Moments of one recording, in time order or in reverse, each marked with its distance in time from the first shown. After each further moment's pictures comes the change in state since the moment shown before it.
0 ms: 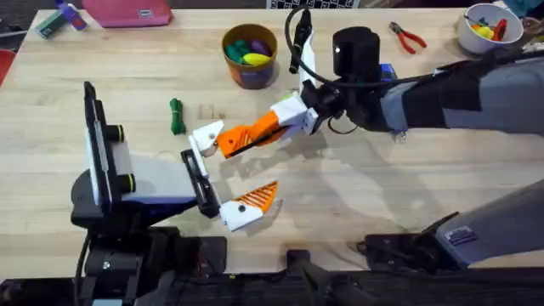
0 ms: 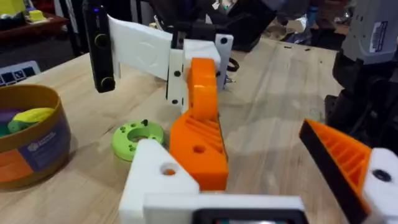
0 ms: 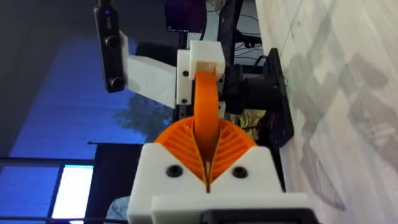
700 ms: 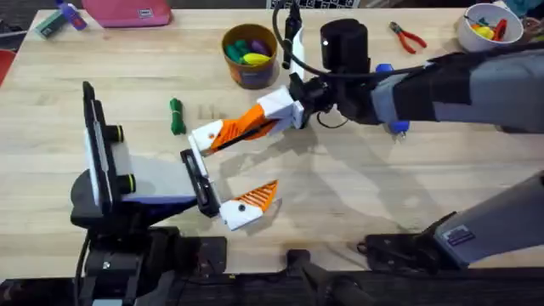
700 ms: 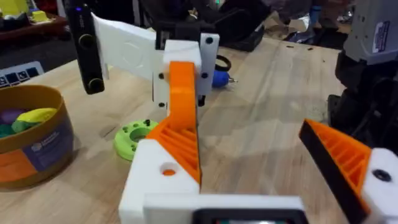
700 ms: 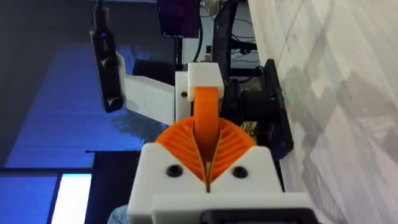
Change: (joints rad) left arm 0.000 0.000 0.000 0.000 -0.002 0.007; right arm 0.040 0.034 0.084 -0.052 0.064 0.019
